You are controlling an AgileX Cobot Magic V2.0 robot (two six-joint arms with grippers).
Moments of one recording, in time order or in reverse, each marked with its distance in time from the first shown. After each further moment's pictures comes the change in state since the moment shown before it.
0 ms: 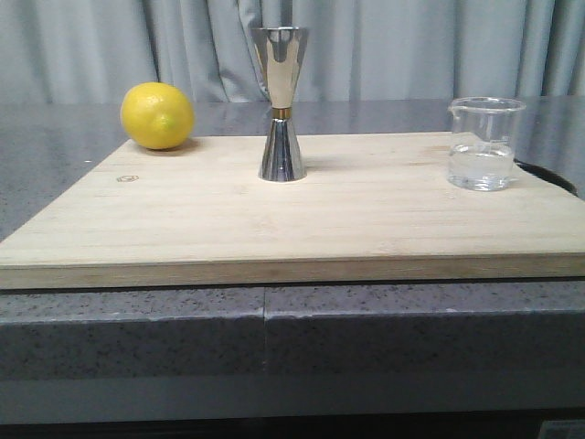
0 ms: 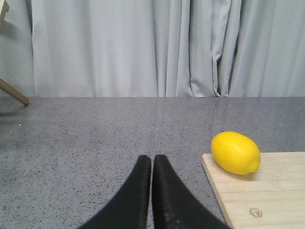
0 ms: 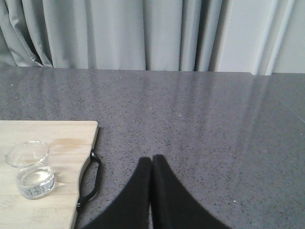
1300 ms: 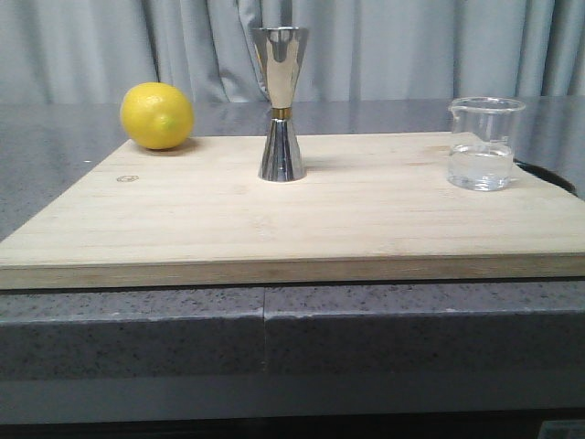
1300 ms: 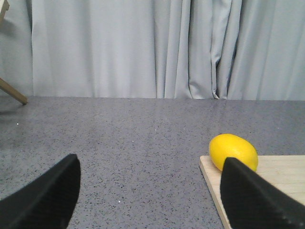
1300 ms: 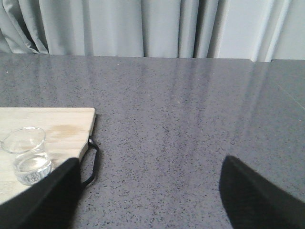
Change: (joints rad) left arm 0.006 0.000 0.000 -0.020 -0.002 0.000; right arm 0.000 0.000 0.000 0.000 0.049 0.000
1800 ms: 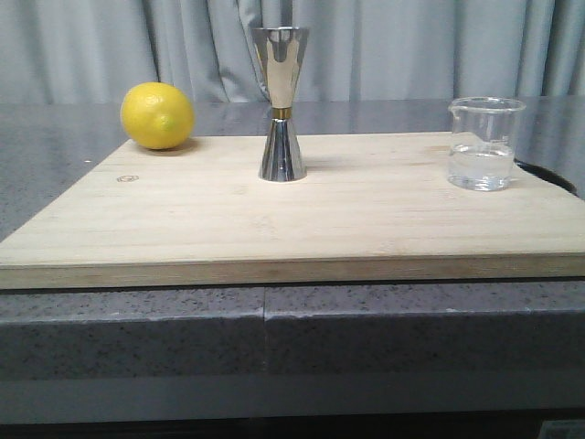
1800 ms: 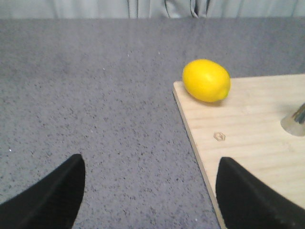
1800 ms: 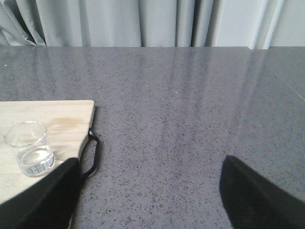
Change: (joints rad) left arm 0.000 0.185 -0.244 -0.002 0.465 0.003; right arm 0.000 0.001 -0.067 0.015 0.111 0.000
